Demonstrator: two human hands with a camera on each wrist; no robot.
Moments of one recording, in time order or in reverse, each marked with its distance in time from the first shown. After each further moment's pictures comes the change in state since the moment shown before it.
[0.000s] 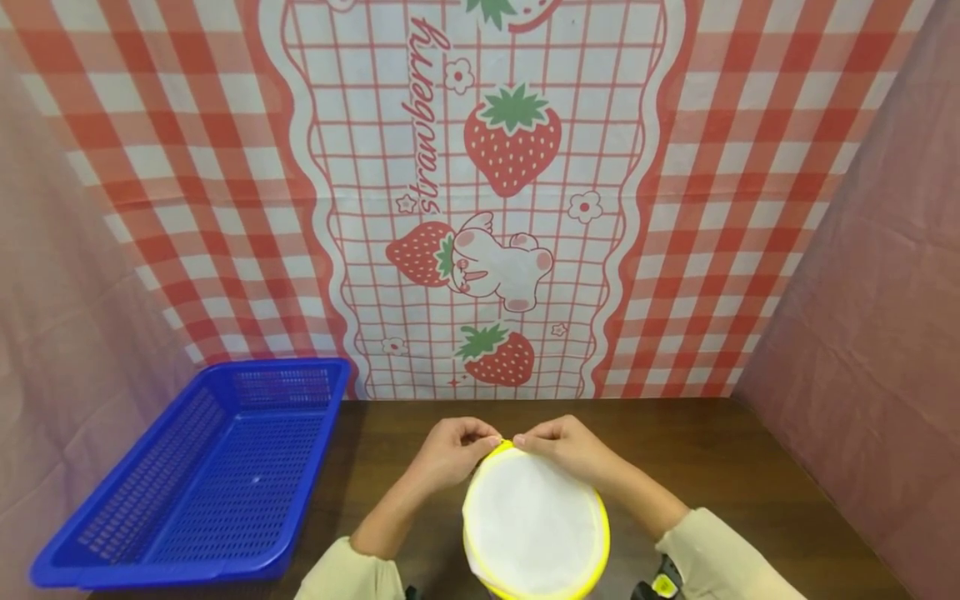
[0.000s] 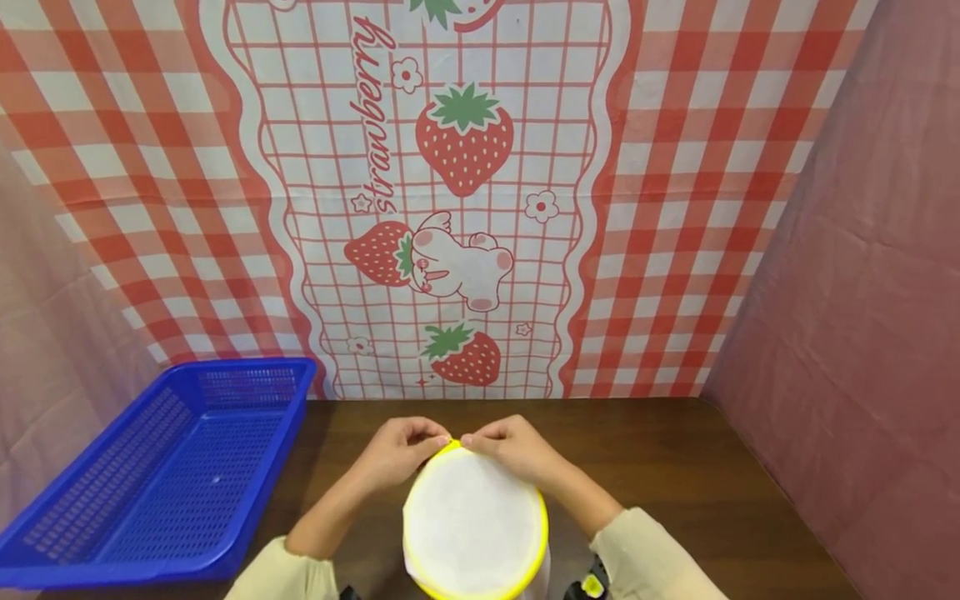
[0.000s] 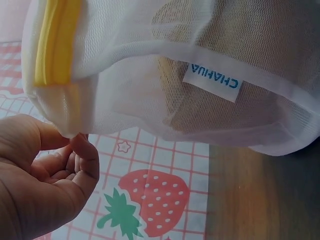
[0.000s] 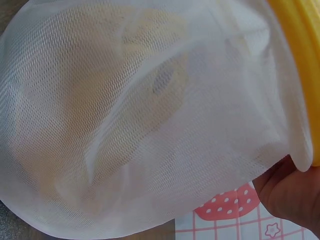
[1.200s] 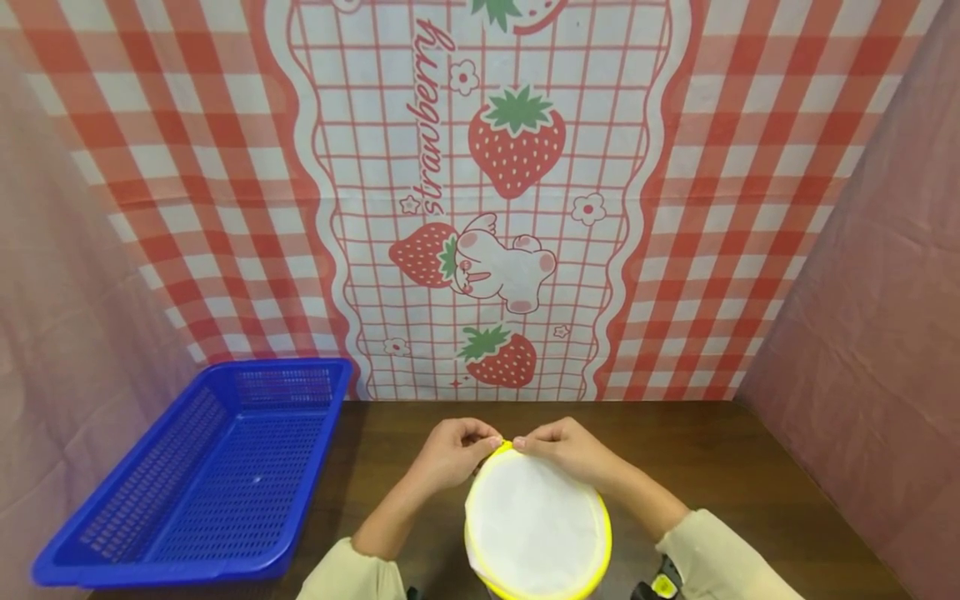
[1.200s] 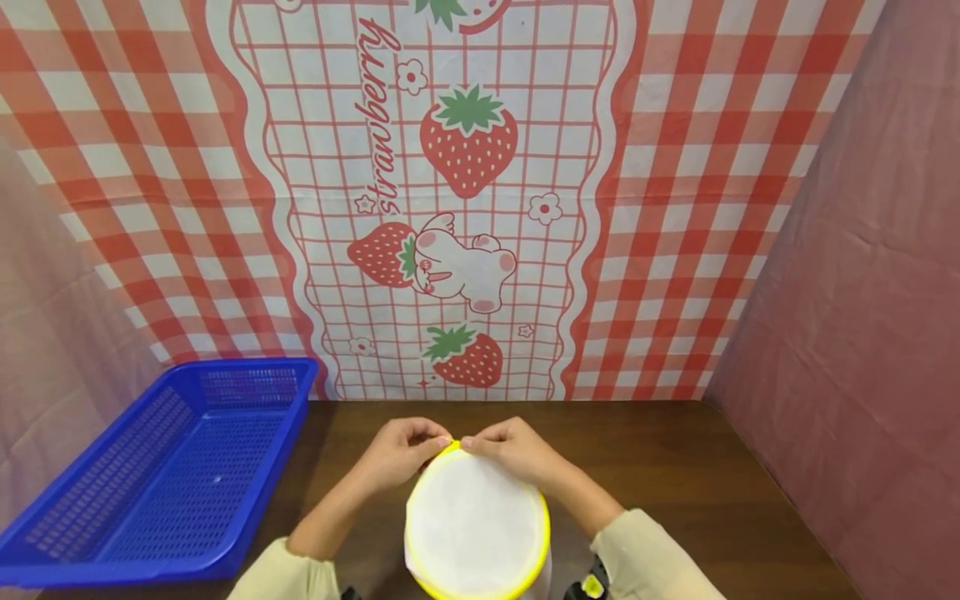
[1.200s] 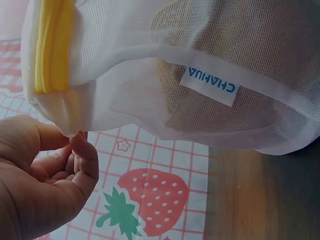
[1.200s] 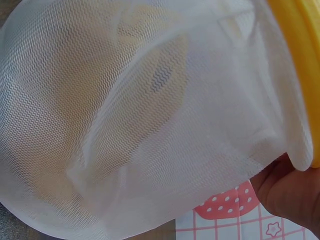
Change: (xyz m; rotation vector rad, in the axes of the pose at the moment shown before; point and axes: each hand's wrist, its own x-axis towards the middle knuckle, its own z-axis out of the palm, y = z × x) left_hand 0.001 -0.002 -0.001 0.000 0.019 0.002; right_hand 0.002 -0.002 0.001 0.015 -0.031 -0.017
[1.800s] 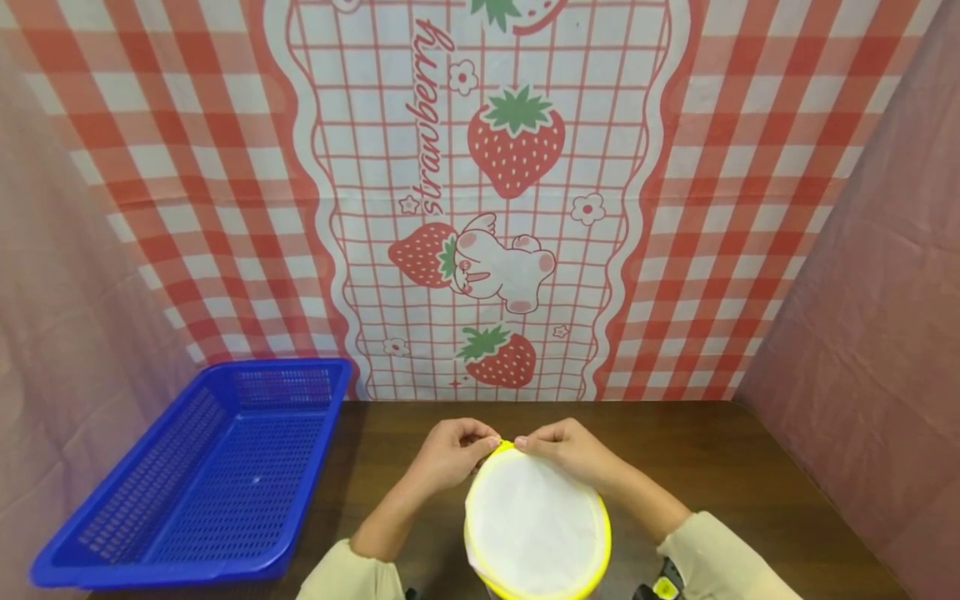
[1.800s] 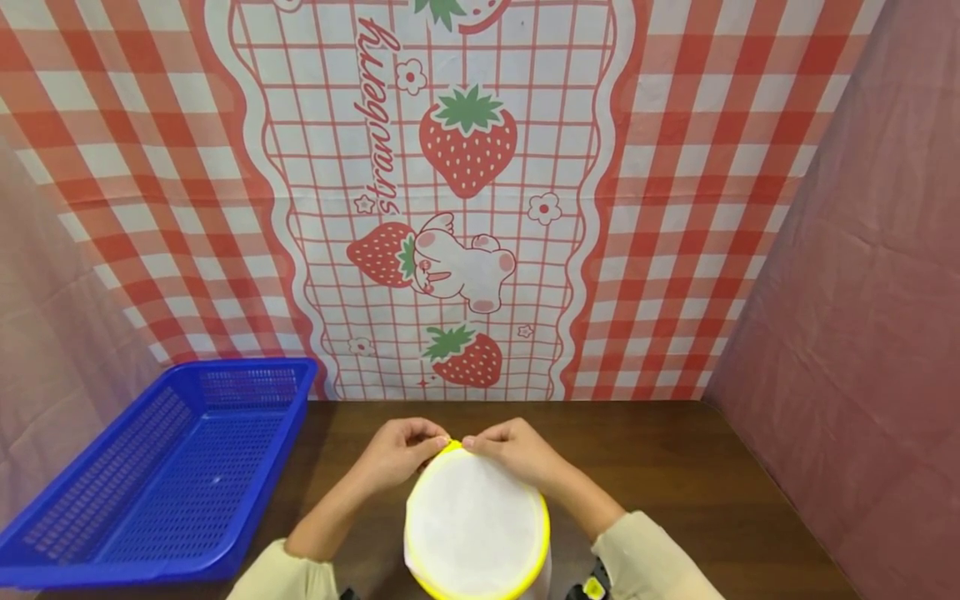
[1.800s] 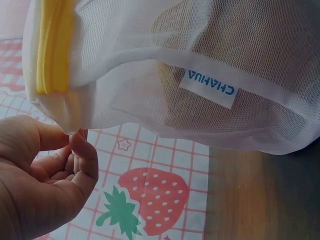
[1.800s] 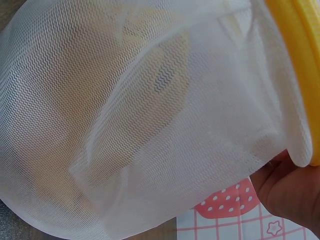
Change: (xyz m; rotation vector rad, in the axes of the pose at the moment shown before) left_hand -0.001 -0.002 0.000 -0.021 0.011 0.021; right_hand 0.000 0.006 -0.002 0.023 0.000 0.015
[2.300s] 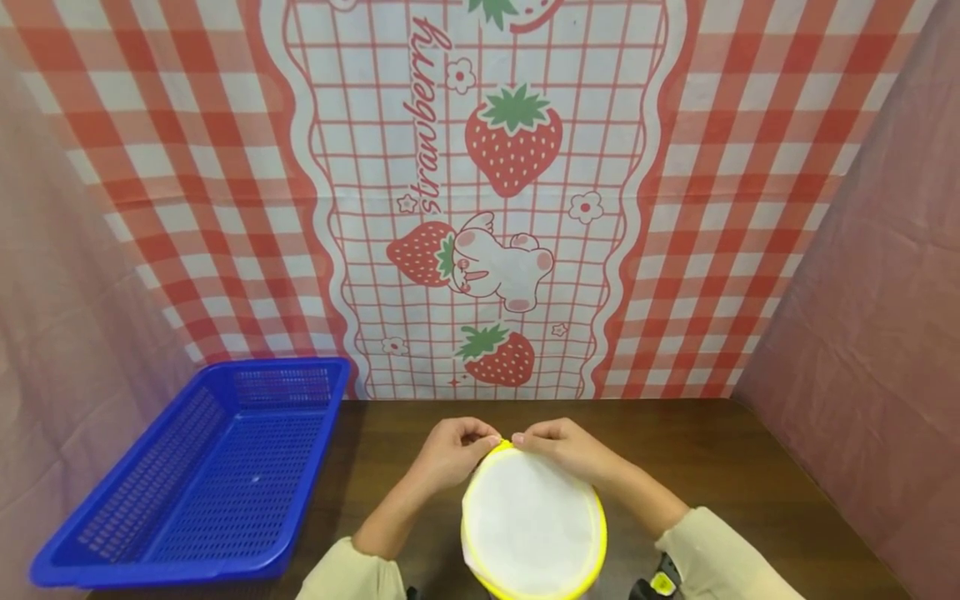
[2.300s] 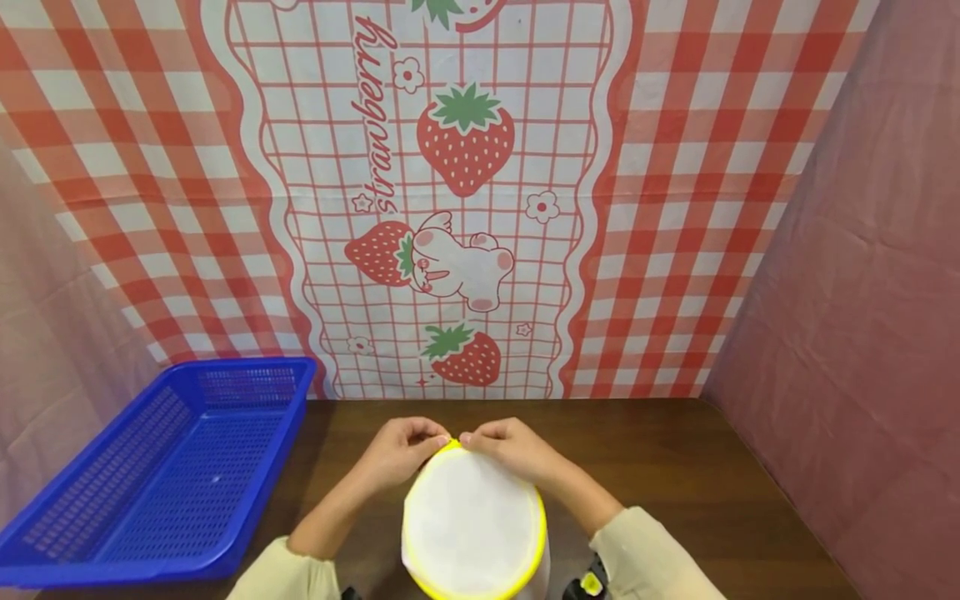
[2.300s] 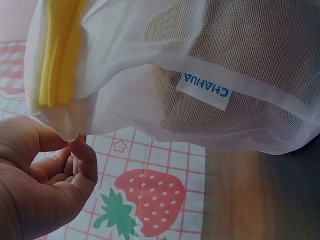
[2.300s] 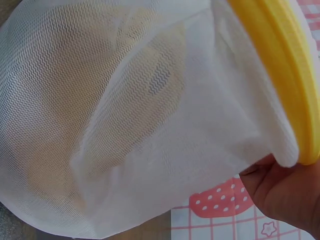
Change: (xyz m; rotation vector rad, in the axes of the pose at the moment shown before) left_hand 0.001 0.000 0.002 0.036 -0.003 -0.002; right_hand -0.002 -0.006 0.001 -0.076 -0.019 -0.009
